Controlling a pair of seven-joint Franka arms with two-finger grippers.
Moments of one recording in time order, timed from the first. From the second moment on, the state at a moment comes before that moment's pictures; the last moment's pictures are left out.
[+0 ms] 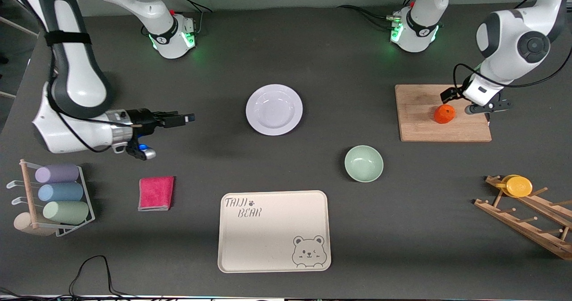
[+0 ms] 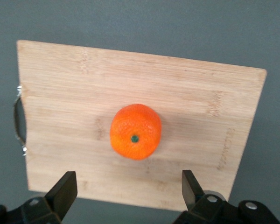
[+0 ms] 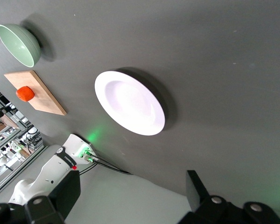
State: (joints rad) left arm 0.10 -0.19 0.00 -2.68 0.06 2.37 -0.06; right arm 0.17 0.25 -0.09 -1.93 0.73 1.61 0.06
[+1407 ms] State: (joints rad) left arm 0.12 -0.01 0.00 -2.76 0.06 2.70 -0.06; right arm 0.20 0.21 -0.09 -2.17 1.04 1.88 -0.26
